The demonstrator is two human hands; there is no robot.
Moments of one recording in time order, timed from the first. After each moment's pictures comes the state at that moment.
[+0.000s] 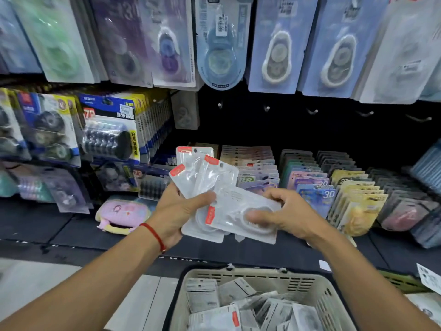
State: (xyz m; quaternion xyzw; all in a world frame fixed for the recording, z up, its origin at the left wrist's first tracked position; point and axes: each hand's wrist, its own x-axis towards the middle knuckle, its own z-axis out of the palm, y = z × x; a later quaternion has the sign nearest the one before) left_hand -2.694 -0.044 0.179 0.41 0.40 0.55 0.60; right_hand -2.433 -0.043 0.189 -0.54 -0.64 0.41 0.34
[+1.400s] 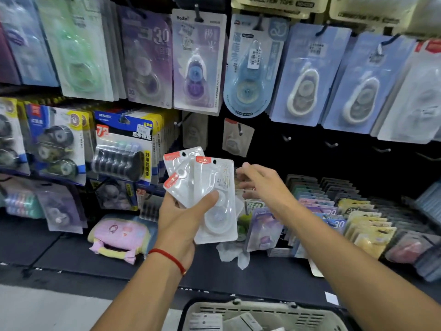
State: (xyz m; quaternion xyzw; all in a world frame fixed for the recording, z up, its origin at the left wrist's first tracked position) left_hand -2.705 -0.036 0.209 0.33 0.35 0.69 0.54; right_hand -2.521 0.048 0.238 -0.55 -0.61 0.39 0.42
